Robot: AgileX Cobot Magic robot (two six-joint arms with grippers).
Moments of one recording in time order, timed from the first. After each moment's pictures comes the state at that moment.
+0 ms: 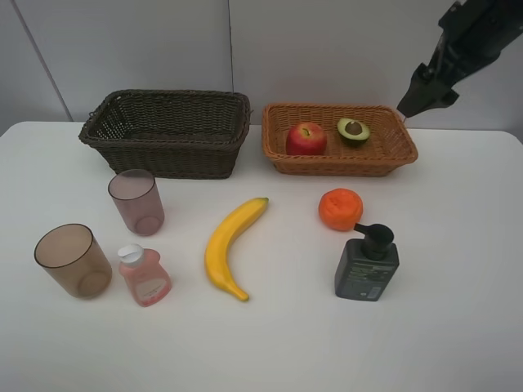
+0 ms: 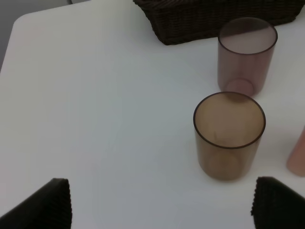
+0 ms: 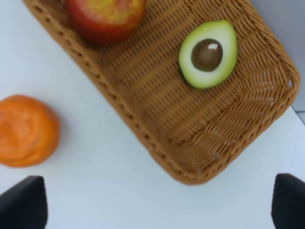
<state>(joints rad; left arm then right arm) -0.12 -0.01 -0.42 0.01 1.08 0.06 0.16 1.56 -1.37 0.04 0.93 -0.86</state>
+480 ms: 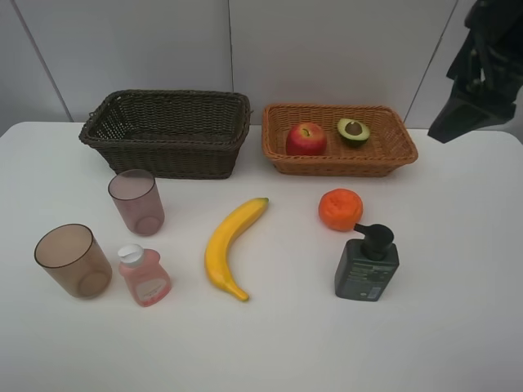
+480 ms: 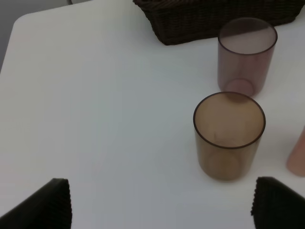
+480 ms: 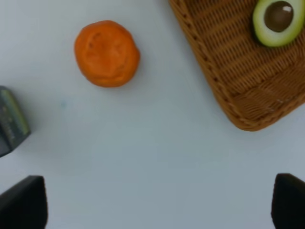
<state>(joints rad) -0.12 -0.01 -0.42 0.01 1.08 0.06 0.32 1.42 -1.34 -0.03 1.21 -0.87</state>
